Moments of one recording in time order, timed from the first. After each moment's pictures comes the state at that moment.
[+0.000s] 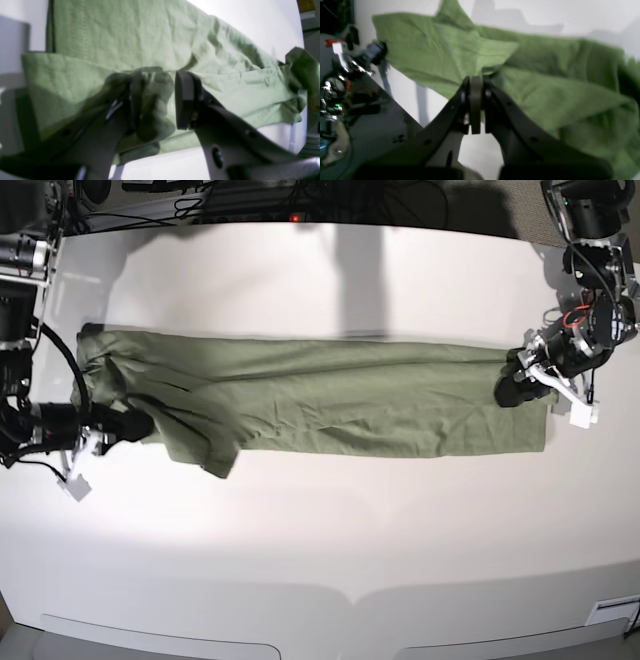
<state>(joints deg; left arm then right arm) -0.3 -13.1 -23.5 65.2 -45.2 -32.8 48.8 20.0 34.5 8.0 58.3 69.5 34.6 -86.0</state>
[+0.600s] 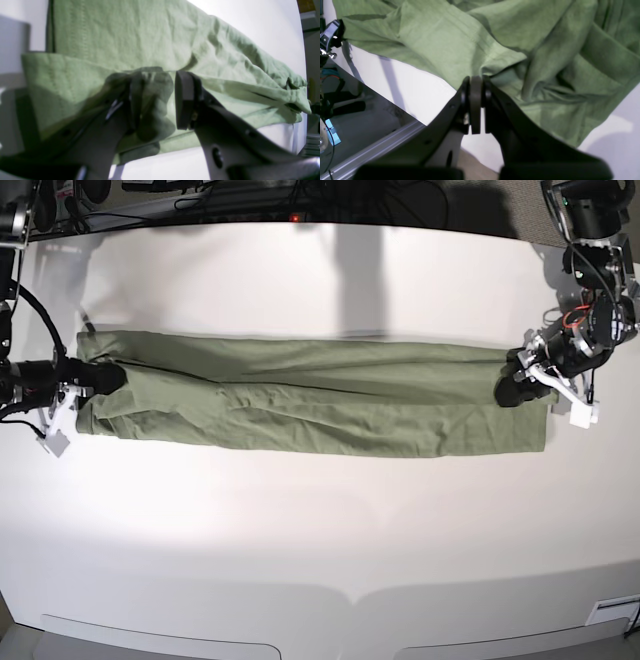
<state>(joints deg) -0.3 -13.1 -23.5 65.2 -45.3 -32.8 48.7 11.7 40.2 8.0 60.0 70.6 34.6 -85.9</state>
